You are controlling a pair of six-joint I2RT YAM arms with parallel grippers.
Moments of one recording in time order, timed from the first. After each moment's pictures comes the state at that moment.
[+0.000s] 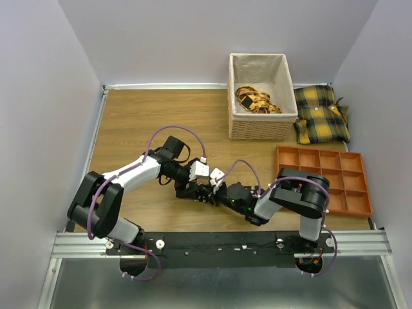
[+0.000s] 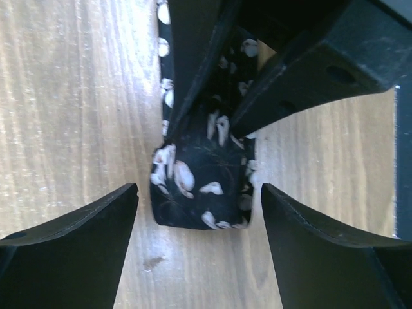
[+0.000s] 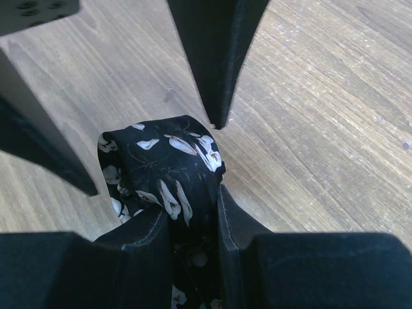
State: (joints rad) left arm -0.51 1.45 0.77 -0.49 0.75 0.94; right arm 1.13 1.88 0.45 1.20 0.16 0.04
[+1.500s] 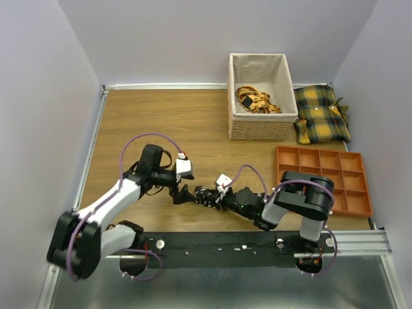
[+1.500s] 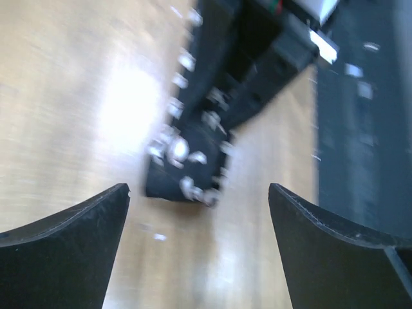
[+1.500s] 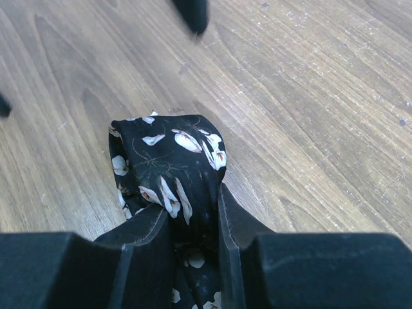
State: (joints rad) left arm -0.37 1.19 0.57 -0.31 1.03 0.61; right arm 1.15 1.85 0.32 1.32 0.16 0.02
